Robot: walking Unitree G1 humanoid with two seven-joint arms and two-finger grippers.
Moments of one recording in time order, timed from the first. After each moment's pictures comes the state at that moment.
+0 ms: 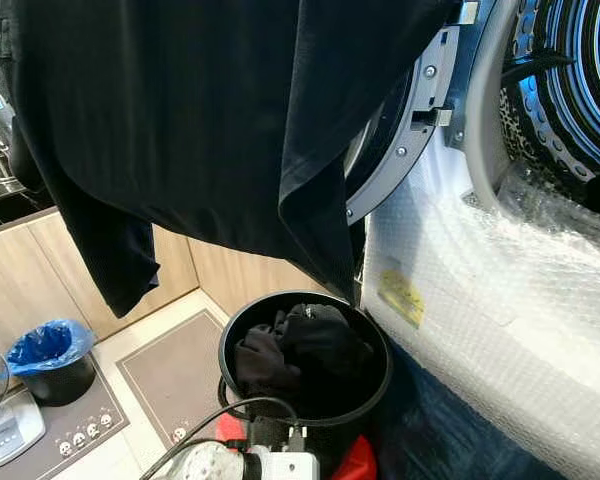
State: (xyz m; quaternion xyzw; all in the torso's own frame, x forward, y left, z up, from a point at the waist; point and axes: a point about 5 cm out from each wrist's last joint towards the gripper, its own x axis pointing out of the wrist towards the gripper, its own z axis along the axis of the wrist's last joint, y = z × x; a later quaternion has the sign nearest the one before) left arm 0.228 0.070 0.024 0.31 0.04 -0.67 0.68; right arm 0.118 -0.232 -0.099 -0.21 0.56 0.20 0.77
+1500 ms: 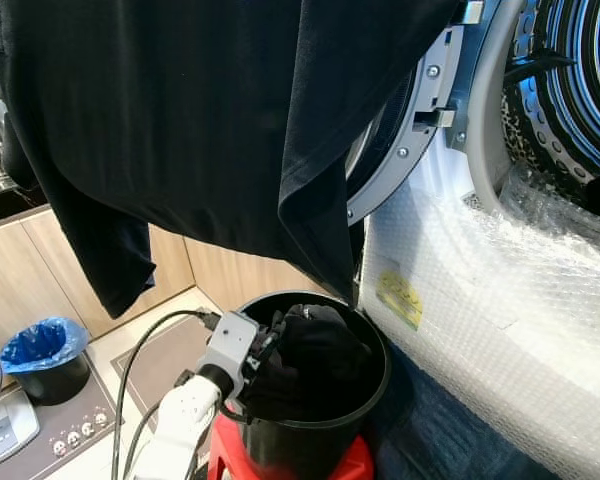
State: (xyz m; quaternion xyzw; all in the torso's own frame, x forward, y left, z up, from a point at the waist) left arm 0.313 0.127 0.090 0.11 0.04 -0.18 0.98; right arm 0.116 -0.229 -0.101 -0.19 0.58 0.18 0.78
